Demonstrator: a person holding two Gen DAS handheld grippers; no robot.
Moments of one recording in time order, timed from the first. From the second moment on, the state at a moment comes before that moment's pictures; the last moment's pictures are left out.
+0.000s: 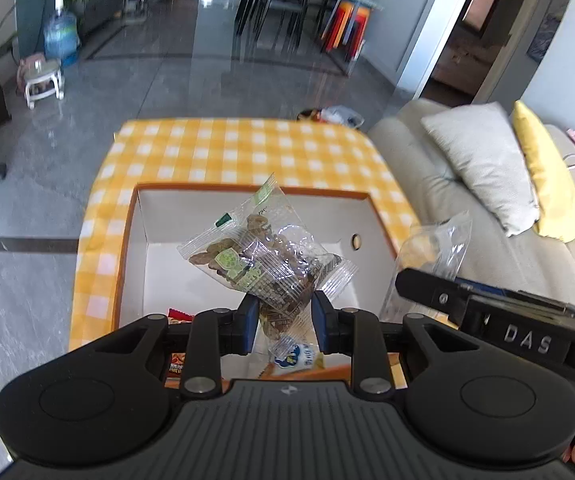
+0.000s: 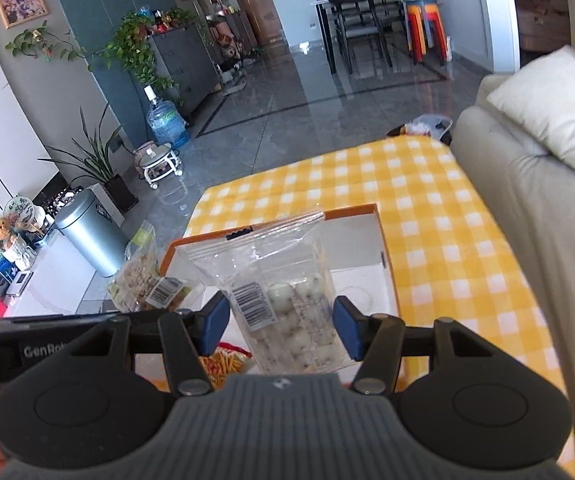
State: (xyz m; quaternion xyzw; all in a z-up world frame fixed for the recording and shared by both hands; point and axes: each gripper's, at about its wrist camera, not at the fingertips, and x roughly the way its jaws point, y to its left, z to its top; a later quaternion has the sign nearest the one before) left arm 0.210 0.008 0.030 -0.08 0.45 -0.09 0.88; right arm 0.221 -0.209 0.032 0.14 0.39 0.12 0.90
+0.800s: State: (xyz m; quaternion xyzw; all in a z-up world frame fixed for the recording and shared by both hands) left arm 0.276 -0.012 -0.081 0.05 0.60 -0.09 0.79; right arm 0.310 -0.161 -0.077 -0.03 0.55 0.05 0.83
